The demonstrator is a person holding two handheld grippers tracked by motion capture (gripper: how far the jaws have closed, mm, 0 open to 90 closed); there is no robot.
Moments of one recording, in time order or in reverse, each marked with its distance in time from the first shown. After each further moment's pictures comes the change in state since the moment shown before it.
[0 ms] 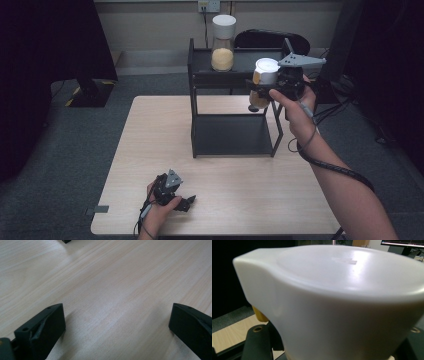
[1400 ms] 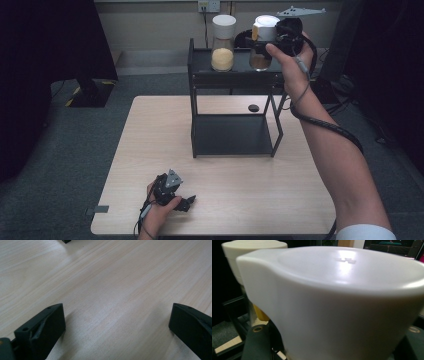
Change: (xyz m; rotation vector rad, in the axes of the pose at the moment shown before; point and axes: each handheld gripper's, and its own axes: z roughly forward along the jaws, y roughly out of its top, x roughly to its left) left arm 0.000 0.000 0.000 0.000 0.000 0.001; right arm -0.026 0.074 0.038 -0.027 -0.110 0.012
